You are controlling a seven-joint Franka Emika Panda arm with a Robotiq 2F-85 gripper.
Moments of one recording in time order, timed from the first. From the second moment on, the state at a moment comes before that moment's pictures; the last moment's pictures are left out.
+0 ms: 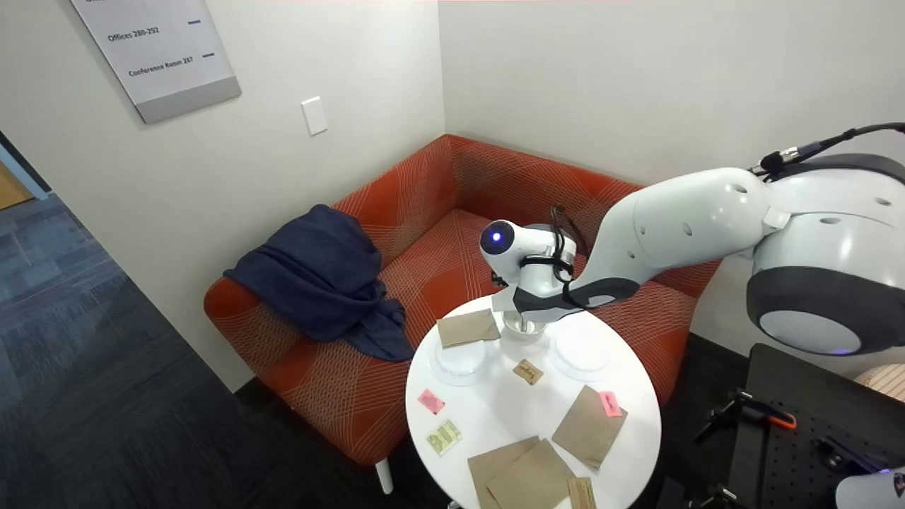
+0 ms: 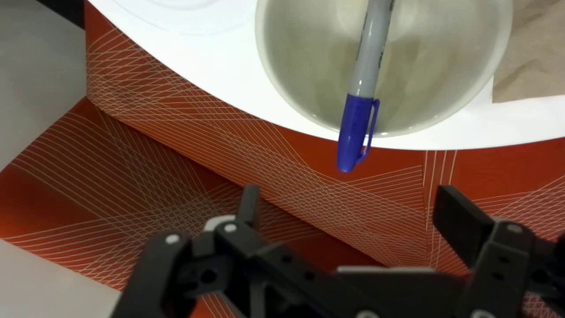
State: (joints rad) arm 0.24 0.98 -0.42 -1.51 -0.35 2.45 1.26
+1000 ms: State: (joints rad) arm 0.20 0.50 -0.36 -1.84 -0.35 2.40 1.16
